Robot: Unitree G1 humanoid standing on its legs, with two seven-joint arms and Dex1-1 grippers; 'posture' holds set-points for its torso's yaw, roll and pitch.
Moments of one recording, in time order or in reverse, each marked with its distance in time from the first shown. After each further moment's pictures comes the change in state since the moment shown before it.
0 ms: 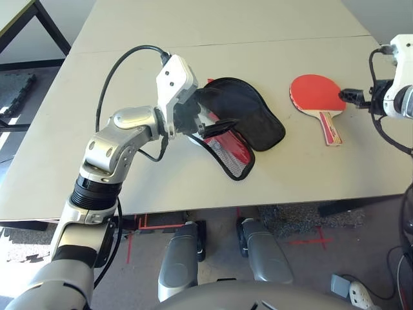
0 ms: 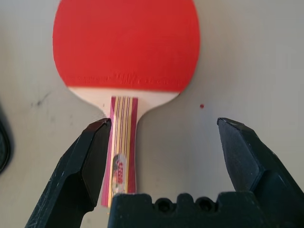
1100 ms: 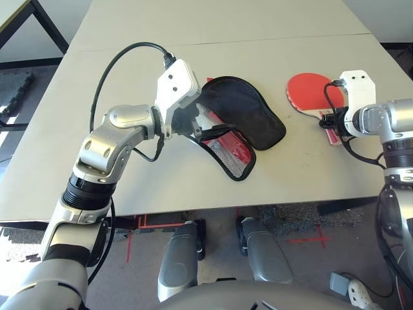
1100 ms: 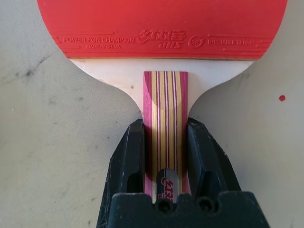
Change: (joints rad) left arm -0.013 0.073 -0.018 -0.038 0.067 0.006 -0.037; right arm 0.020 0.127 0.124 0.158 -0.050 -0.172 -0.025
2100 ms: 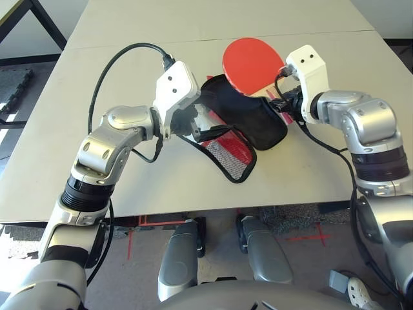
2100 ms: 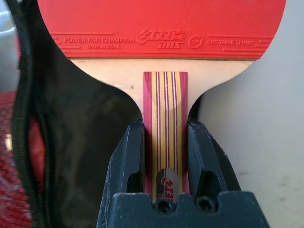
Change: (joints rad) left arm 0.016 0.013 0.009 -0.022 0.009 0.020 0.025; right arm 0.000 0.205 0.172 -0.389 0.012 -0.050 0.066
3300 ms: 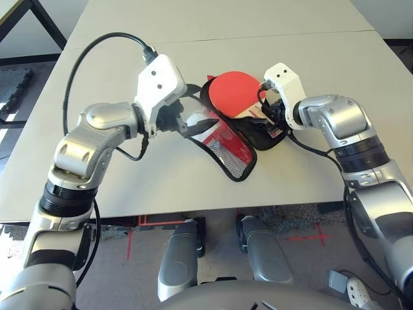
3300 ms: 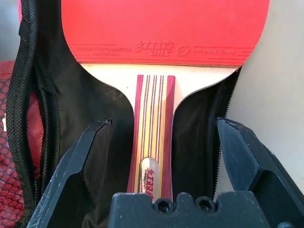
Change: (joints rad) left arm 0.029 0.118 0.082 -0.070 -0.006 0.047 0.026; right arm -0.072 -0.036 0.093 0.232 -0.030 -0.116 0.170
